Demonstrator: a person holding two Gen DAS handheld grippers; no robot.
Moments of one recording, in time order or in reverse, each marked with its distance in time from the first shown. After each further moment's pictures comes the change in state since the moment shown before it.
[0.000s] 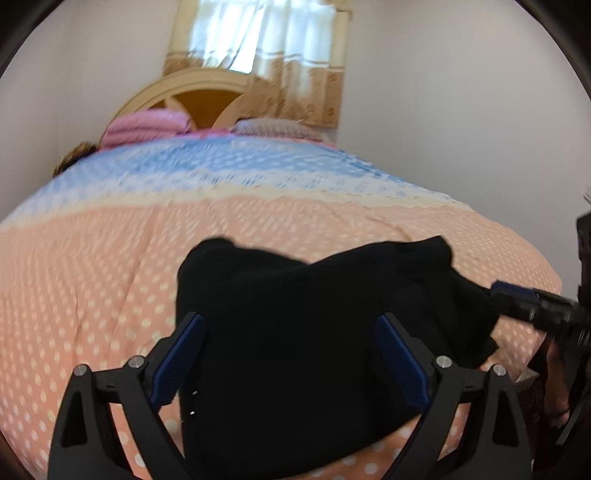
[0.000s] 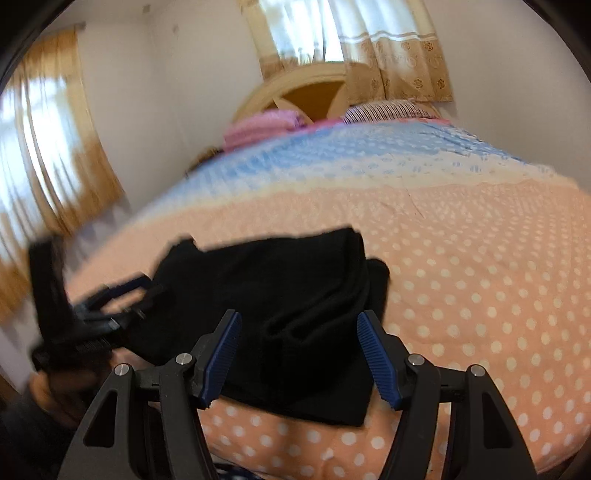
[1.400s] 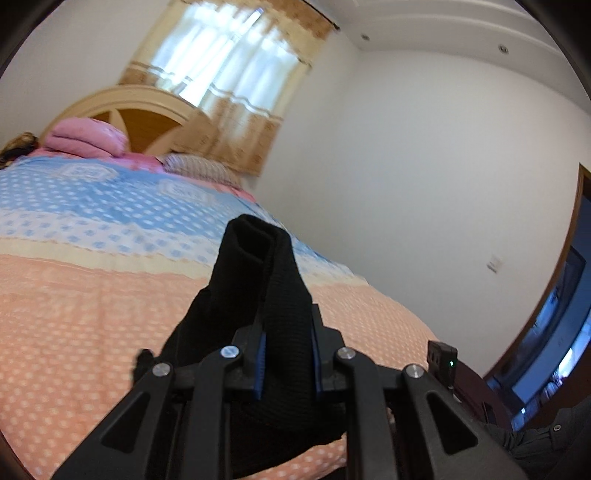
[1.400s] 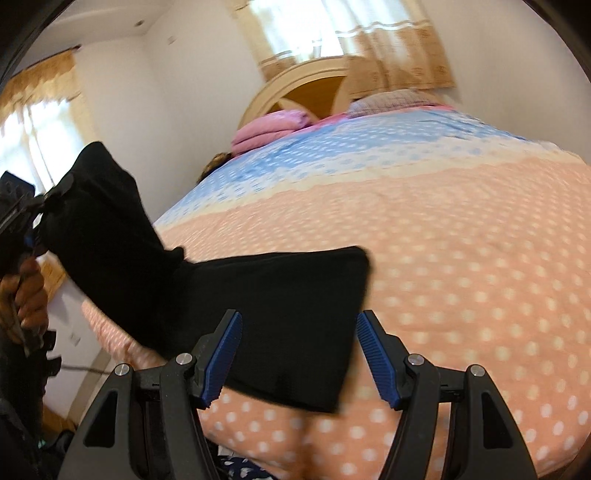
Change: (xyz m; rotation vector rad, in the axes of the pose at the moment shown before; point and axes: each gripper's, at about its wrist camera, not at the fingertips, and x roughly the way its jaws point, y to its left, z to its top) left arm -0.067 0.037 0.093 -0.088 -0.121 -0.459; right arm -0.018 -0.047 -0.011 0.102 -0.030 0.095
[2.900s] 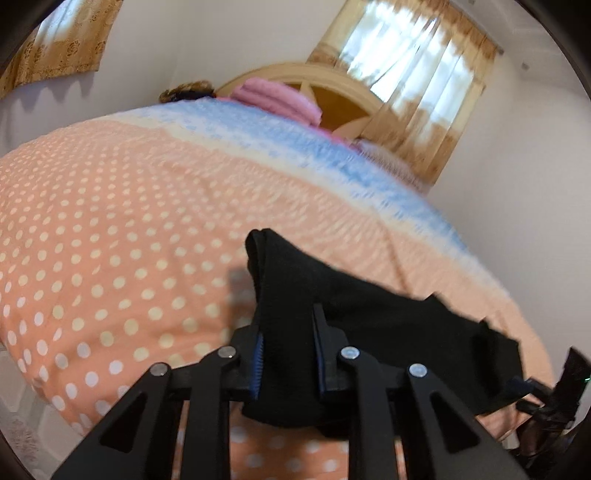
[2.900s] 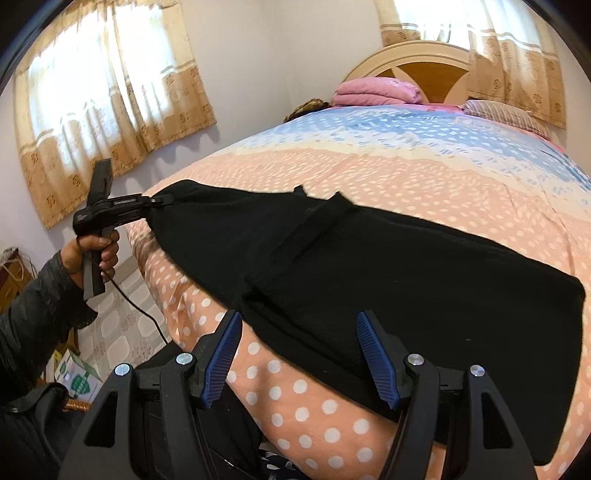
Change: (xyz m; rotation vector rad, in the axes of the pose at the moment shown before) left arm -0.128 0.232 -0.105 -0.314 -0.049 0.555; right arm 0.086 0.147 -0.029 -0.363 0.172 0.215
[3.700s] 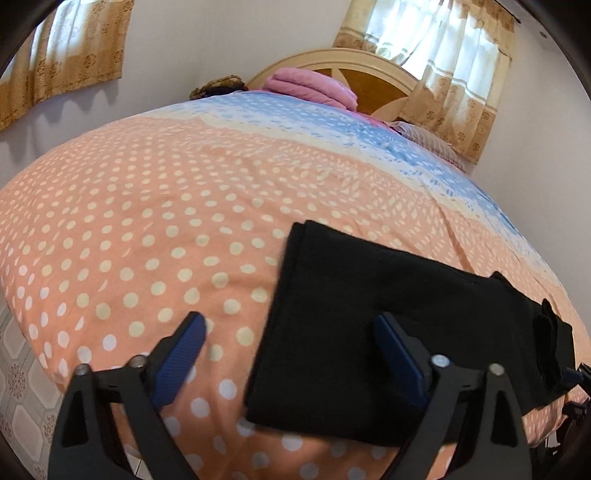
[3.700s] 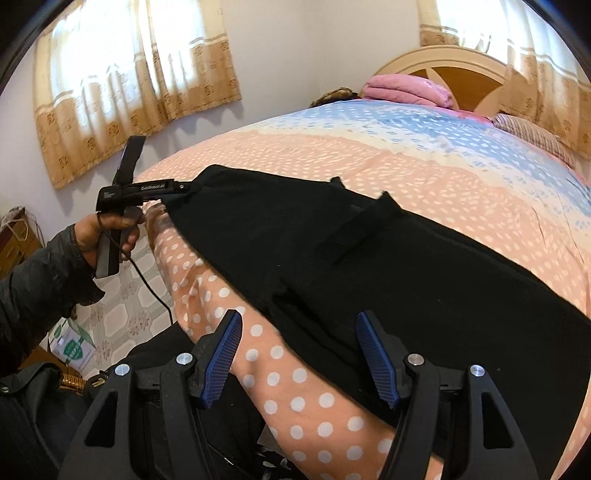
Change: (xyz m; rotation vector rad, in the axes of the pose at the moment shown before) left arm 0.023 0.007 -0.017 0.064 0.063 0.232; right arm 0.030 0.027 0.008 -0.131 0.070 0.024
